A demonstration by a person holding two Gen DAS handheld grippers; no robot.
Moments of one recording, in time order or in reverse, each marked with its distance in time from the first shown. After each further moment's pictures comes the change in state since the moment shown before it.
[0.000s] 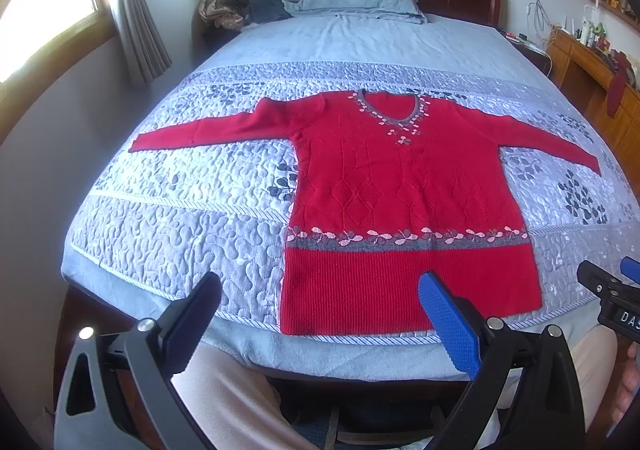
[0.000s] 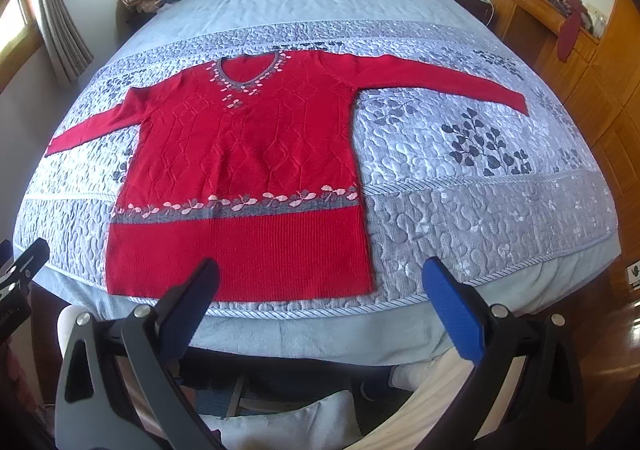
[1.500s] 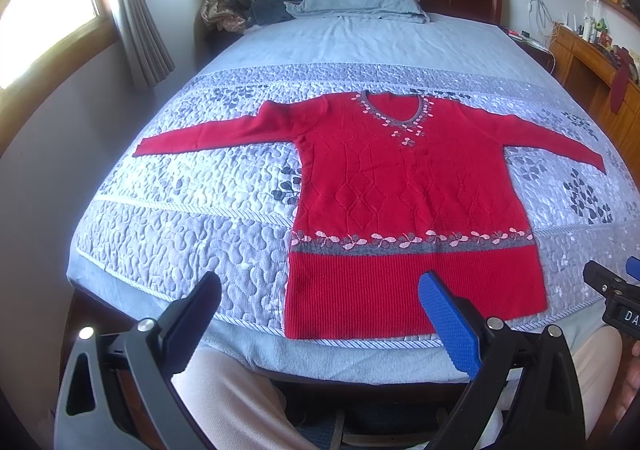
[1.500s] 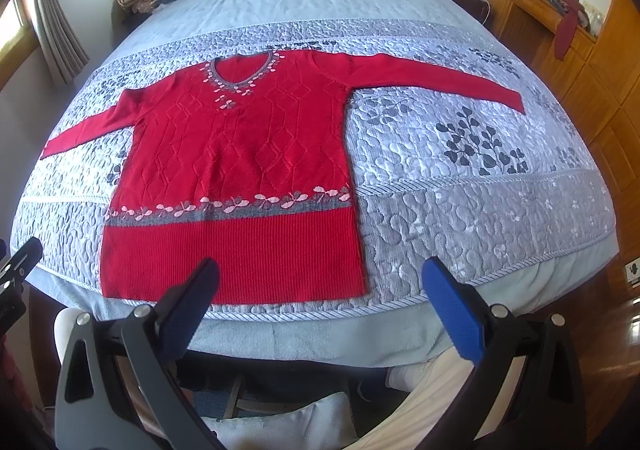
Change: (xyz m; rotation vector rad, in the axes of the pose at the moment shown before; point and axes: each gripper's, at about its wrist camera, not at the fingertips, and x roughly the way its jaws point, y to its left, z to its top) left arm 0.002 -0.003 0.003 0.010 -0.003 0.024; right arm 0.003 -0.005 0.002 0.000 0.005 -0.009
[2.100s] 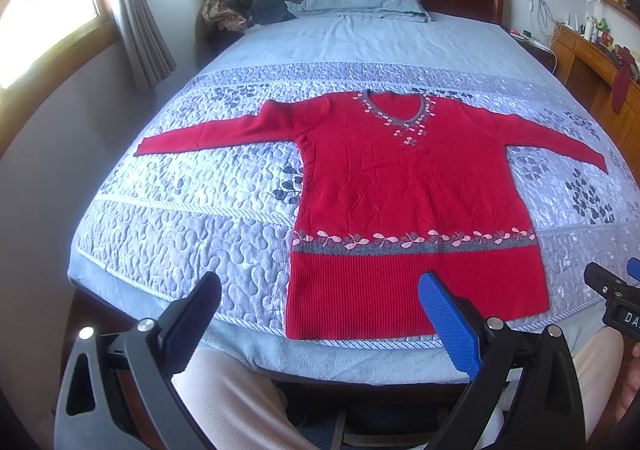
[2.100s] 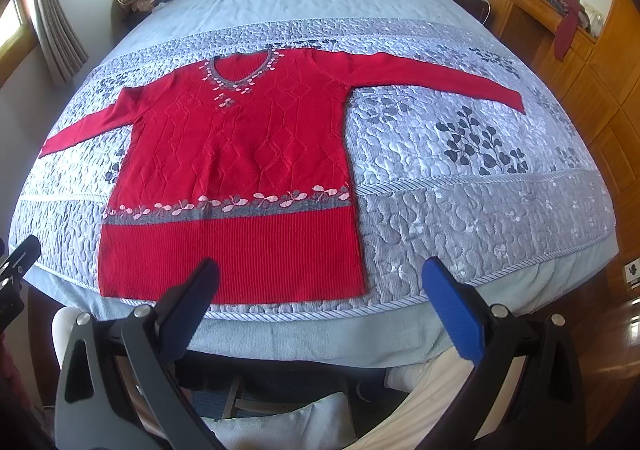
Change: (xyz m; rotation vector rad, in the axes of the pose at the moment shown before) left arm 0.002 0.001 0.000 0.001 0.003 0.005; right arm 0.003 0.000 -0.001 -0.002 0.006 -0.005
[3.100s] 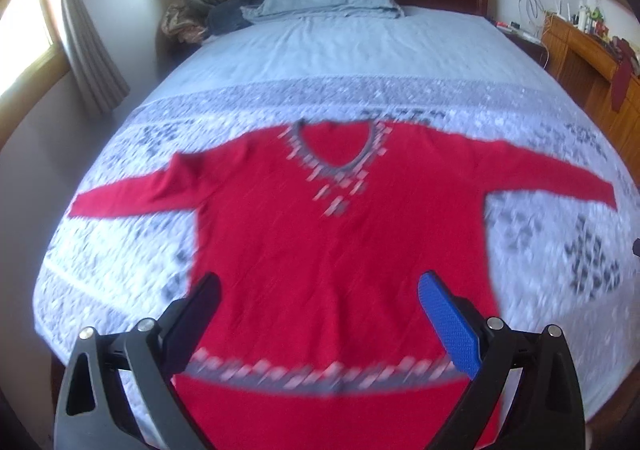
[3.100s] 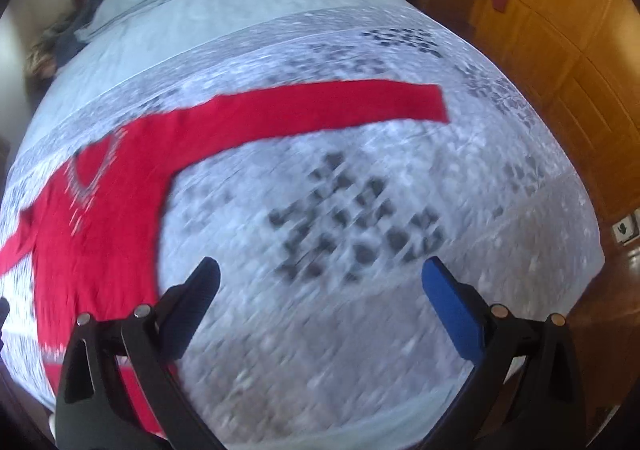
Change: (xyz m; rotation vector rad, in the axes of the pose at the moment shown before) left arm 0.112 -0.161 0.143 0.045 -0.003 -0.034; right arm 0.124 -0.276 0.169 0.280 0.056 -0.103
